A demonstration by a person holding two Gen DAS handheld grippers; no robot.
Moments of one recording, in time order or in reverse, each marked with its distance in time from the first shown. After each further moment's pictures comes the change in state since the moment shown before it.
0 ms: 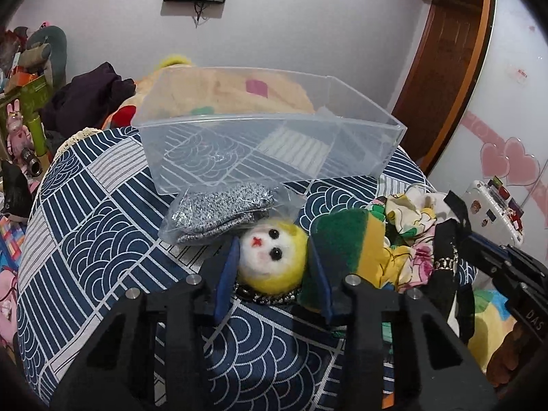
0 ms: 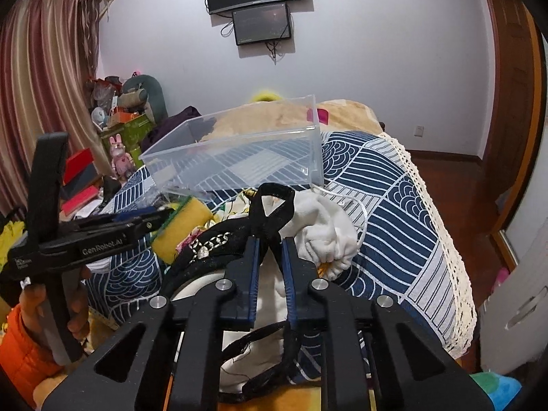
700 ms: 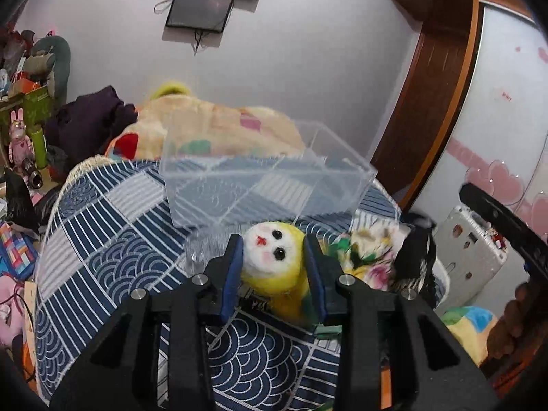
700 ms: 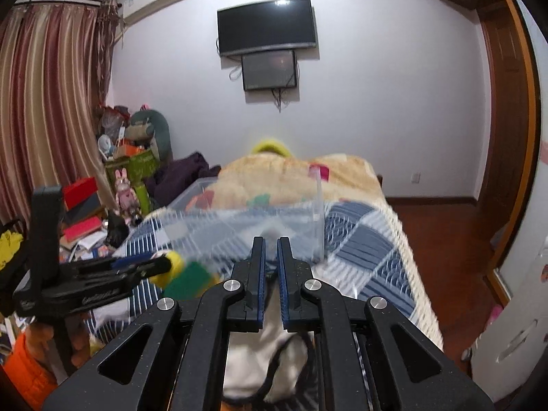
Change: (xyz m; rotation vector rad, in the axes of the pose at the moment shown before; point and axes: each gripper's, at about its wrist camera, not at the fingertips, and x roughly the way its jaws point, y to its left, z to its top) left arm -0.060 0.005 0.012 -0.022 -0.143 -0.056; right arm -0.035 0.015 0.052 -0.056 -0.207 -0.016
